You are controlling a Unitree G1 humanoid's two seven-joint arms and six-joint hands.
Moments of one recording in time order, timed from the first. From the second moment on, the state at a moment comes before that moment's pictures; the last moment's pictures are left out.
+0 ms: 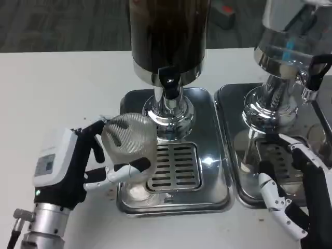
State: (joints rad) left arm -0.11 0.43 -0.21 0.61 0.64 -0.65 0.61; right arm 0.59 -0.11 0.17 -0.48 -0.70 -0.10 -0.28
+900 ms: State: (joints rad) left arm -0.25 0.35 -0.32 0.78 0.66 -0.65 0.60; right arm 0.65 -0.07 0.18 -0.53 -0.70 -0.11 -0.29
